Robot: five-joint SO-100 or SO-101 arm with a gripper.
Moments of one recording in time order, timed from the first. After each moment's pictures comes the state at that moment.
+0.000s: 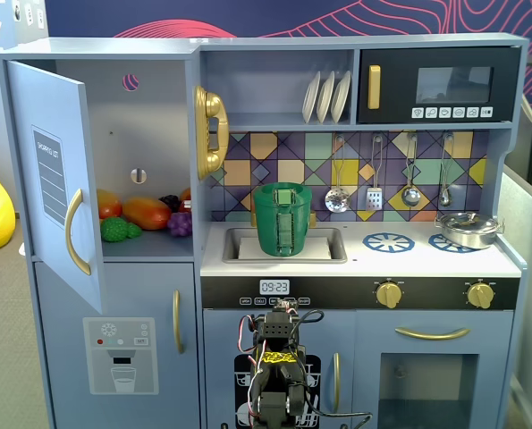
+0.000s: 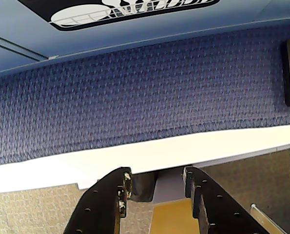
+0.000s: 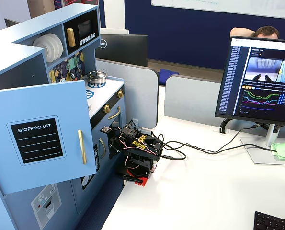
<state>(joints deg) 1.3 182.5 171.9 77.2 -87.3</state>
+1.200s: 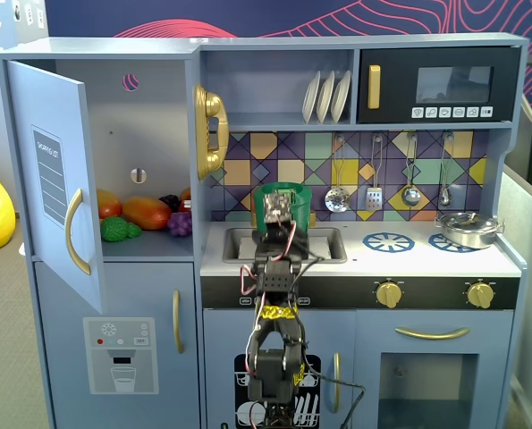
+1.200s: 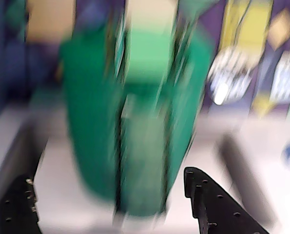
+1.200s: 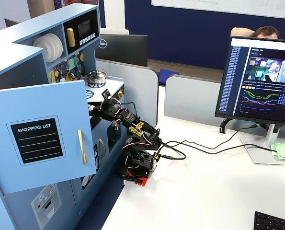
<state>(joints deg) 4.4 157.4 132.4 18.9 -98.3</state>
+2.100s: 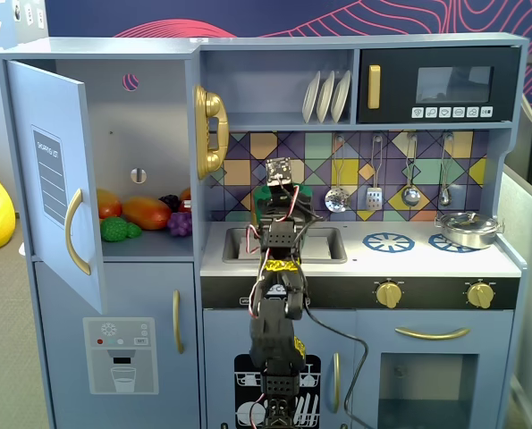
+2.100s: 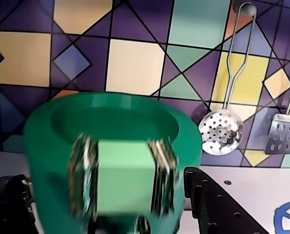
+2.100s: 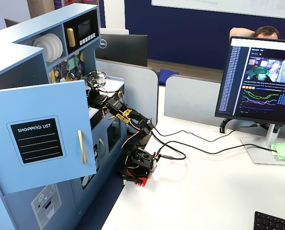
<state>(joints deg) 5.1 128.1 104.9 15.4 -101.0</state>
